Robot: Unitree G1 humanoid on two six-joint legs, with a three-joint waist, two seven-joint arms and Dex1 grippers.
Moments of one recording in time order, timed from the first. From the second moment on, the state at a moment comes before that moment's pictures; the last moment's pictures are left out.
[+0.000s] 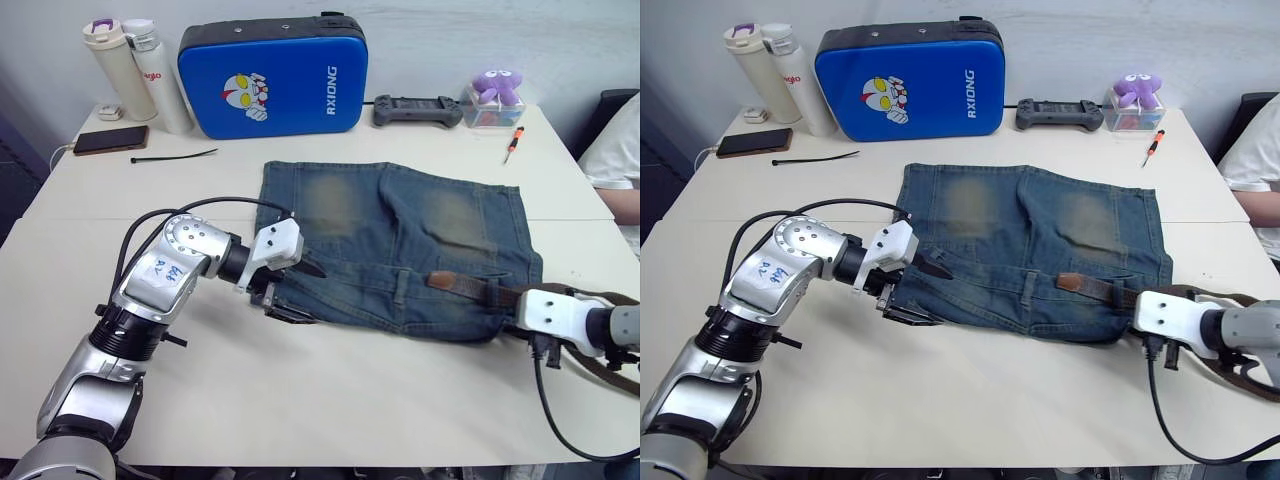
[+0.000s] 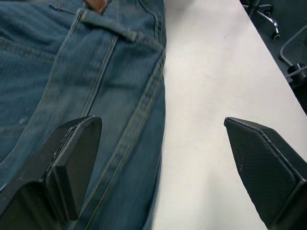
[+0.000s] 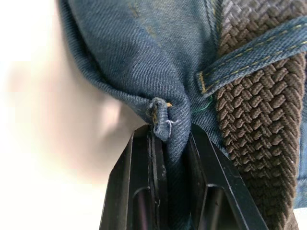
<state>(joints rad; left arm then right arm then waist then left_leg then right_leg) -0.72 0.65 -0.30 -0.08 -0.29 0.57 -1.28 0.05 -1.25 -0.07 -0.02 0.10 0.02 1.00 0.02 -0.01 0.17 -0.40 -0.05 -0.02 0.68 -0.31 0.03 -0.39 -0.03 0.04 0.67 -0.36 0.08</state>
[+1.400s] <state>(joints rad) -1.07 0.19 -0.26 0.35 -0.32 0.71 -1.06 0.33 -1.01 -0.68 -0.81 0.58 0.92 1.07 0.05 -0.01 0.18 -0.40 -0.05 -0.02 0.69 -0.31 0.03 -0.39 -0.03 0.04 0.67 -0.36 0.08</state>
